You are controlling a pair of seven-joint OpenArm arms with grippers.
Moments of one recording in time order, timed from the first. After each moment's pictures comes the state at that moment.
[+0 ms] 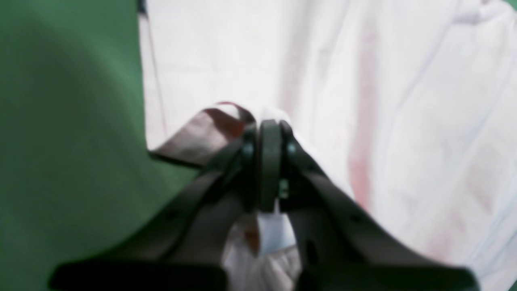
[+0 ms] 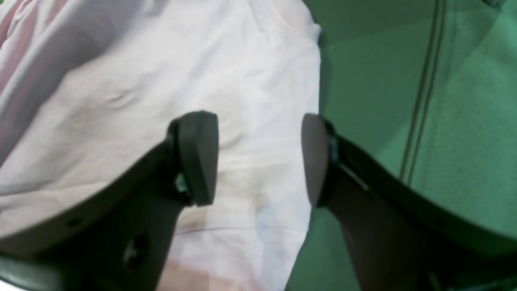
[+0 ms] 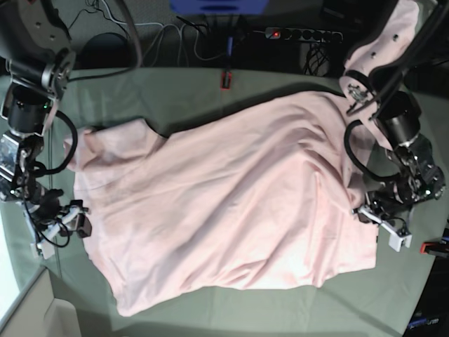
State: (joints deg) left arm -27.8 -7.2 -44.6 51.2 5.8 -39.4 42.5; right arm 22.0 16.7 24.8 51.0 6.0 39.5 -29.5
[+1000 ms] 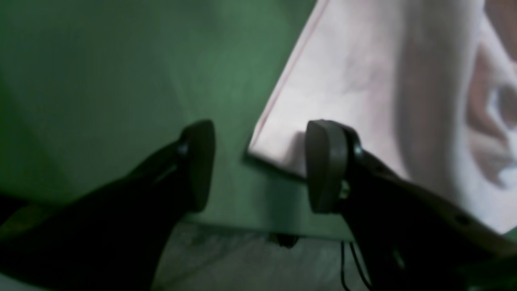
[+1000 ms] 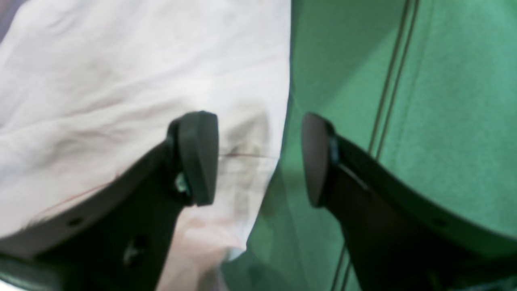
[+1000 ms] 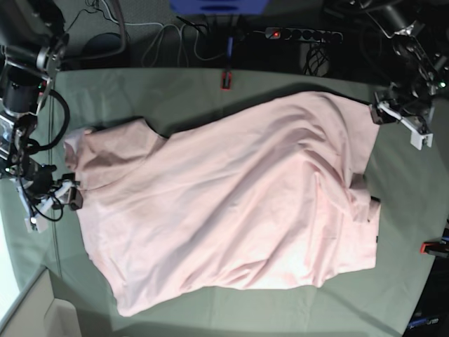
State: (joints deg) left arm 4.8 -6.4 -46.6 77.6 -10.2 -39.4 52.3; right arm 16.2 19.3 25.1 51.2 6.1 39.6 -29.6
